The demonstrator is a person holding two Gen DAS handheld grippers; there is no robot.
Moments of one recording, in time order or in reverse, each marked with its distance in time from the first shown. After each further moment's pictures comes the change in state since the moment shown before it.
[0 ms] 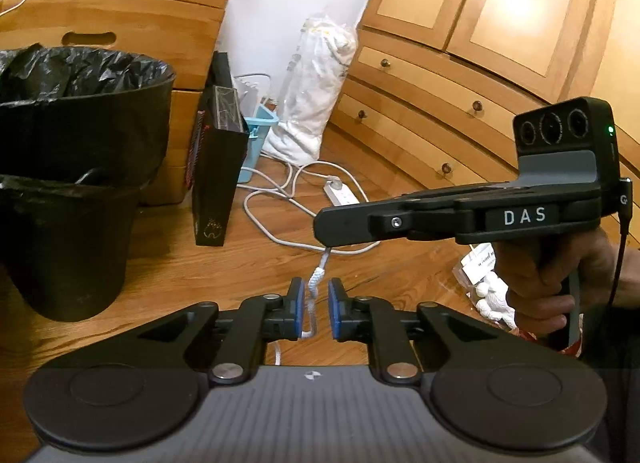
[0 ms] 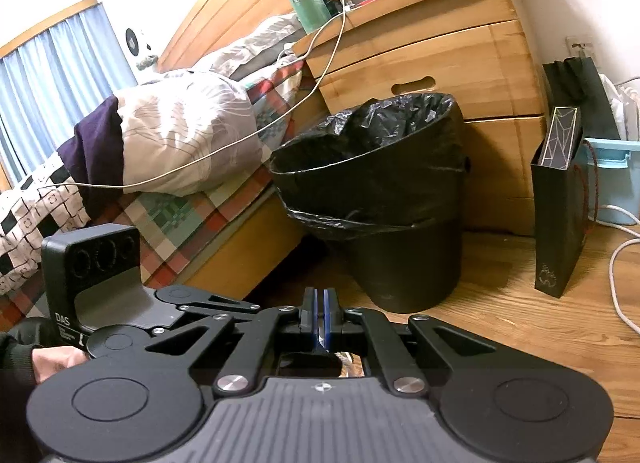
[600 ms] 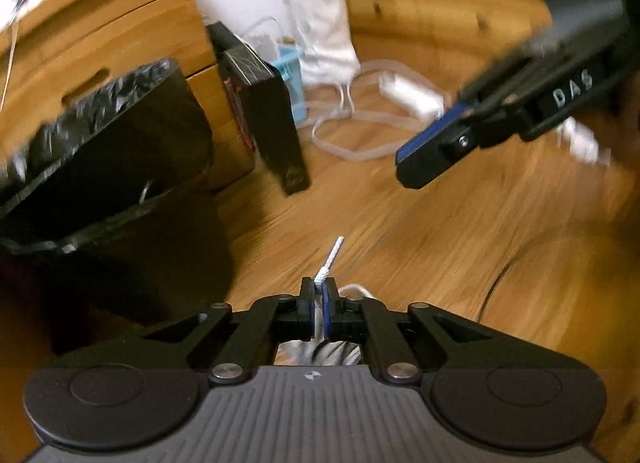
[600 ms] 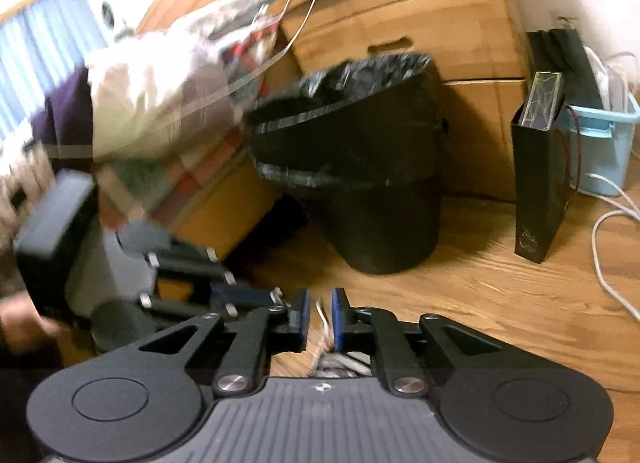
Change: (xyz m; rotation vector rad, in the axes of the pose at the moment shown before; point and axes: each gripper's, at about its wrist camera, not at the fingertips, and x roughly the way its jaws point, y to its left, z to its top) left arm 0.015 -0.014 -0.013 0.484 0.291 0.342; right arm 0.019 -0.003 -0.019 -0.049 0.156 -0.094
